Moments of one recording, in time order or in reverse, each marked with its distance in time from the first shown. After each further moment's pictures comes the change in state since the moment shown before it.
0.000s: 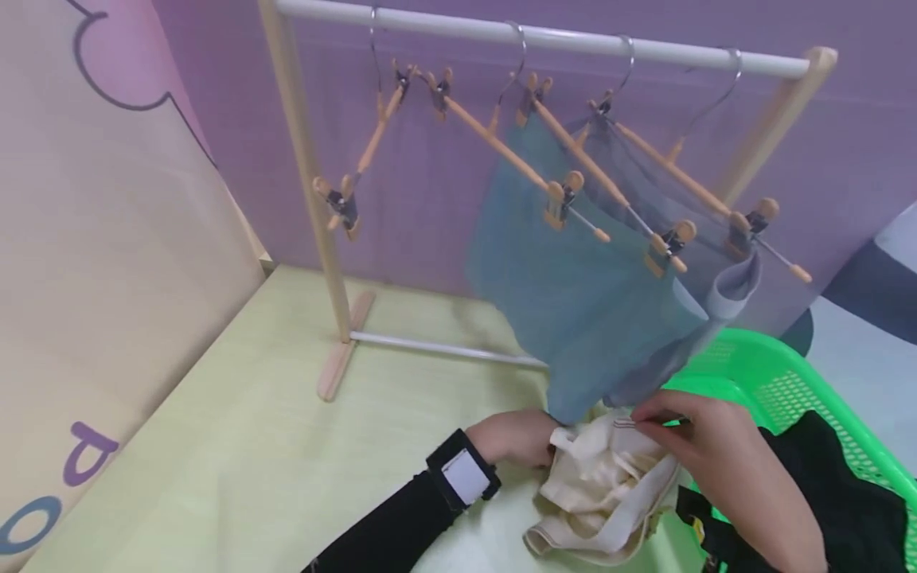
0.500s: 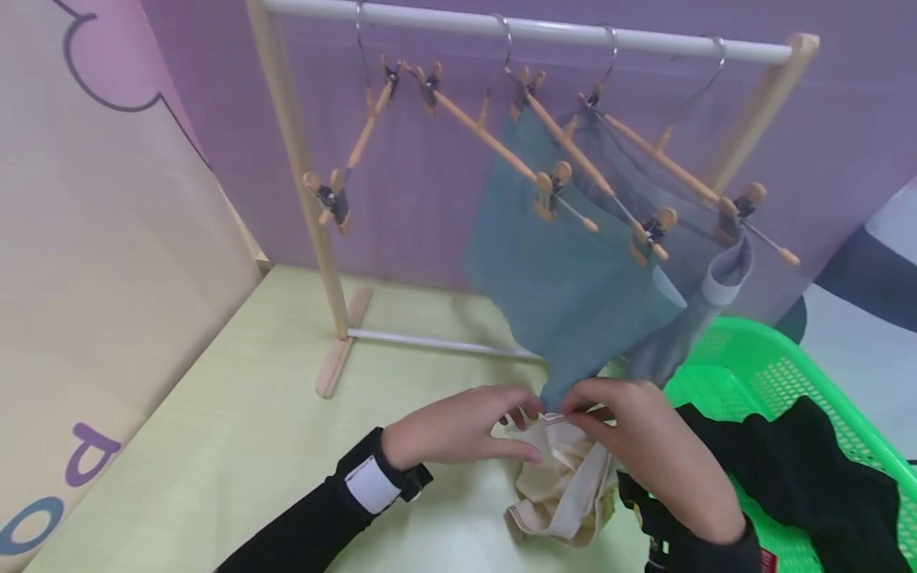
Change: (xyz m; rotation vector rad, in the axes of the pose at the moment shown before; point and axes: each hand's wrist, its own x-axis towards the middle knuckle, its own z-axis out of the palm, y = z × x) left_hand -0.073 -0.012 -0.037 -0.189 0.182 0.183; right_hand 0.020 -0.045 0.017 0.147 0.015 -0.293
